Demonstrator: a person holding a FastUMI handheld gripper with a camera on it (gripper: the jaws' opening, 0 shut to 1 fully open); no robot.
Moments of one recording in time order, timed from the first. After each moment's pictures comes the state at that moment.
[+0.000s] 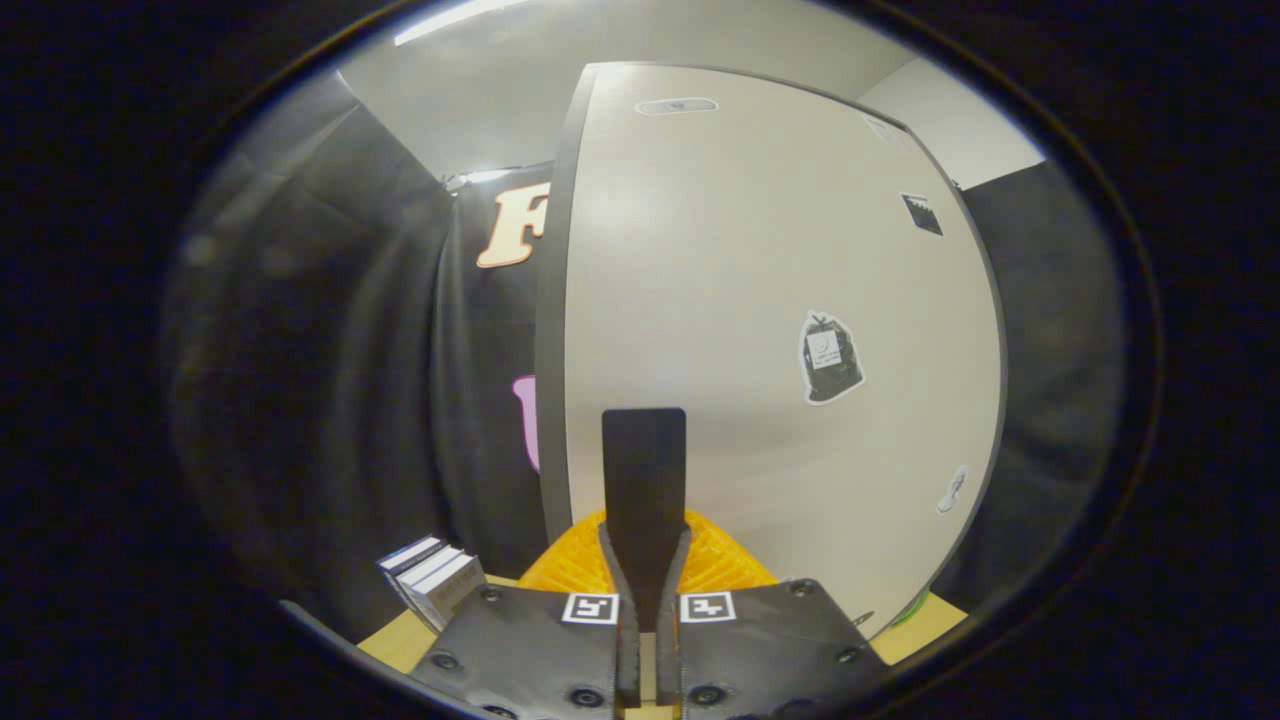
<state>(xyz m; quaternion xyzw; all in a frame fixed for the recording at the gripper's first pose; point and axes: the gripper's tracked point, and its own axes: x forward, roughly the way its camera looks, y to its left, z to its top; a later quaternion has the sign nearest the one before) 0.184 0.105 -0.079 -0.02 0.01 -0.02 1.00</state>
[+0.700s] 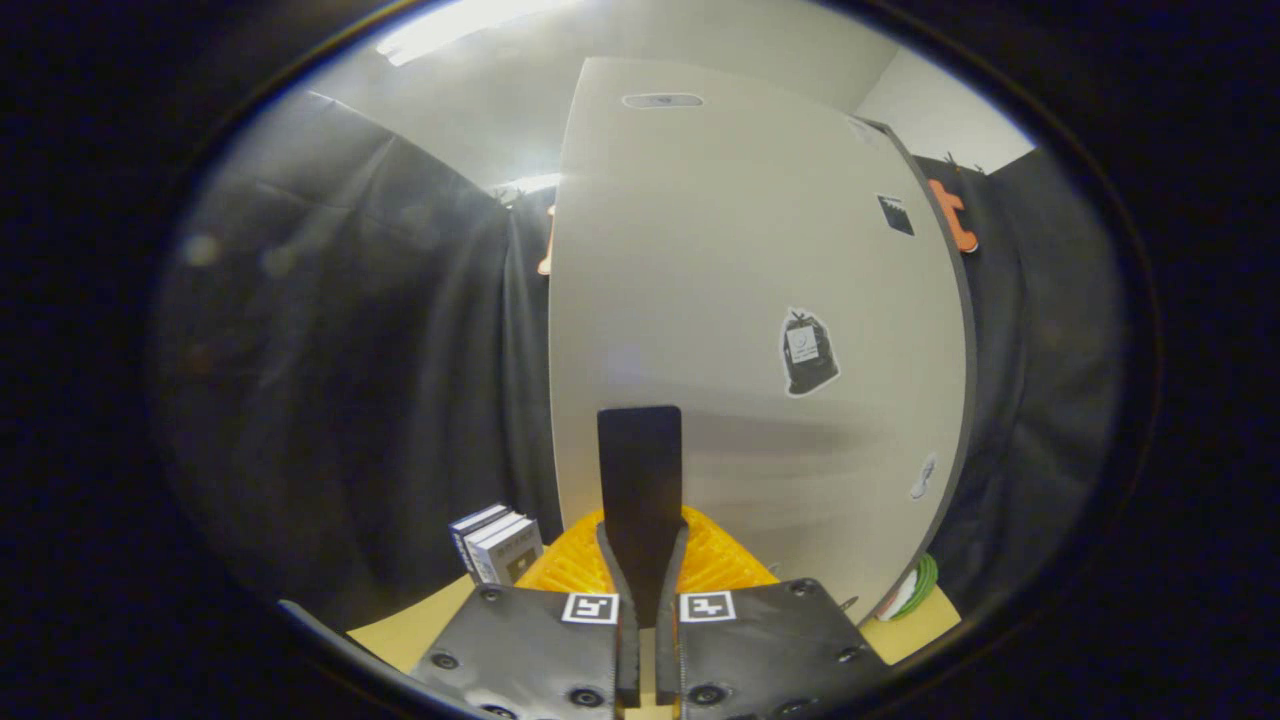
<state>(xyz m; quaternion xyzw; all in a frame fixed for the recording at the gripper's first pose) 0.082 0.075 -0.073 -0.01 0.03 0.09 1.00</state>
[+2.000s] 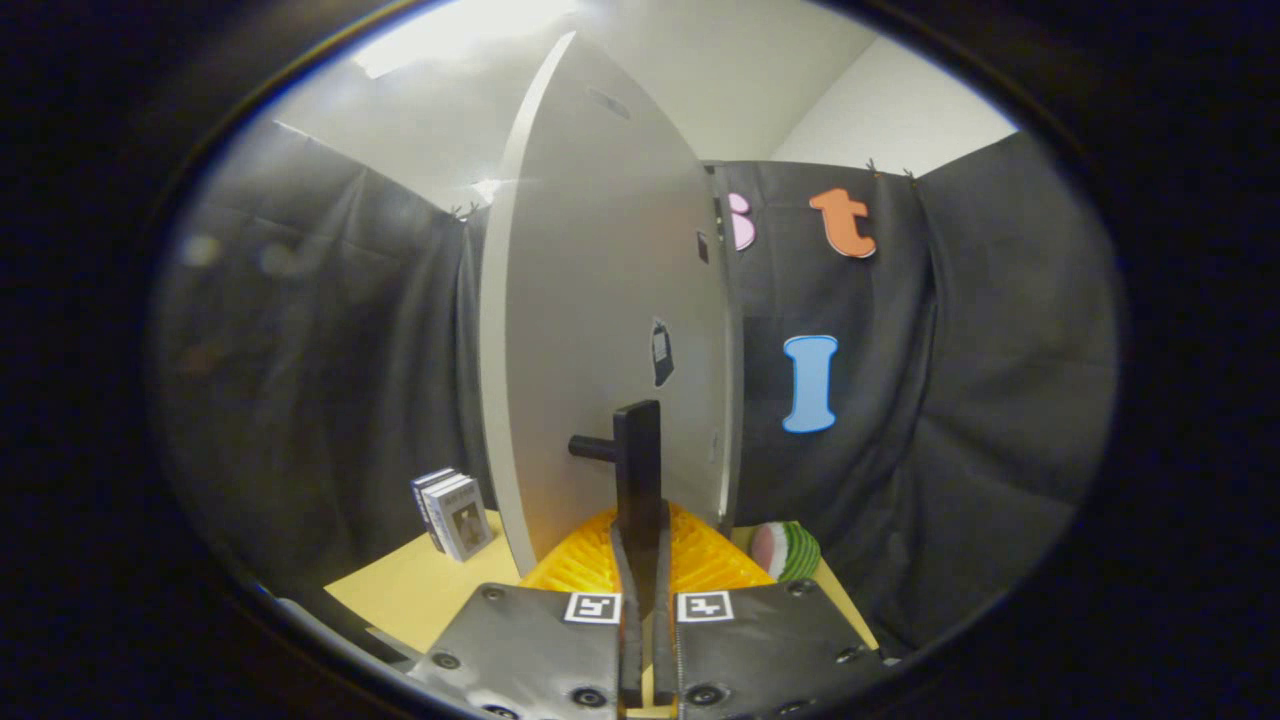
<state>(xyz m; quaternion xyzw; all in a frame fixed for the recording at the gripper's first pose) -0.044 -0.116 -0.048 -0.01 0.04 0.01 1.00</state>
